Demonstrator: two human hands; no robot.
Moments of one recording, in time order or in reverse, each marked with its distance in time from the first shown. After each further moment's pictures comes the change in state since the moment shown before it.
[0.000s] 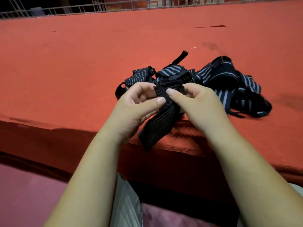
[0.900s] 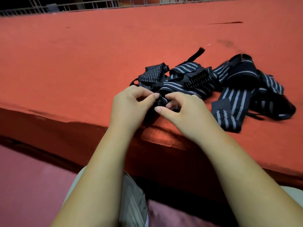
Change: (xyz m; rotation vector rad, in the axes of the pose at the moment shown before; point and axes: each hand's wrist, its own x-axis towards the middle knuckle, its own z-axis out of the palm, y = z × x) left_hand 0.009 -0.013 -0.040 0.830 0.438 0.192; right_hand 0.003 0.013 0.050 -0.379 -0.162 -0.158
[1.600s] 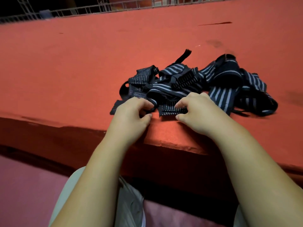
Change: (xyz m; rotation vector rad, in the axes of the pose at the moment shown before) left_hand -0.023 0.007 0.009 0.252 -0.207 0.159; right_hand 0.002 0.032 -0.045 -0.408 -0.208 0.097
